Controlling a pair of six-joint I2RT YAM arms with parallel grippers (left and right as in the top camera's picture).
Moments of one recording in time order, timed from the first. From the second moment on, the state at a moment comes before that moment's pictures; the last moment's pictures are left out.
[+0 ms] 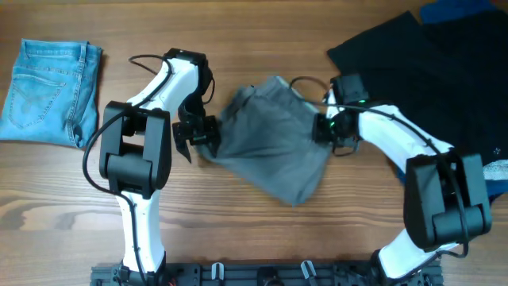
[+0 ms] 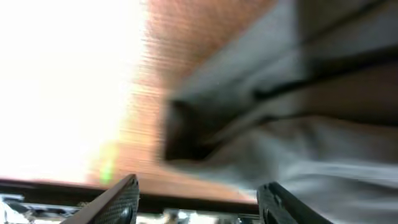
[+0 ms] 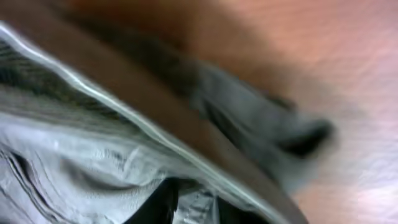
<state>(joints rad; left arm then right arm) -0.24 2.23 1.64 -1.50 0.19 -0.42 0.19 1.81 1.05 -0.57 -0.20 0.35</state>
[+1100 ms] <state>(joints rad) -0.32 2.28 1.65 -0.57 0.61 -0.26 0.13 1.81 1.12 -0.70 -0.15 0.32</state>
